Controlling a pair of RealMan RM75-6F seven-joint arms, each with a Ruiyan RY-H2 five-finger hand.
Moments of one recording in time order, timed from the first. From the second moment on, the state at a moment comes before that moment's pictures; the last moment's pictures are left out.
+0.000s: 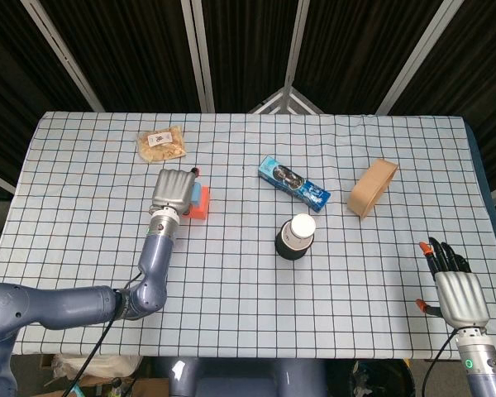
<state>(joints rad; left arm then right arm) -1.17 -1.63 -0.33 -1.44 0.26 1.15 0.99 0.13 -1.16 0.05 -1.62 -1.40 1.35 -0.22</state>
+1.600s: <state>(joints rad) -0.81 -1.30 -0.03 -1.92 0.58 1.29 0.86 0.12 -1.15 0.04 -1.63 -1.42 1.36 -0.20</state>
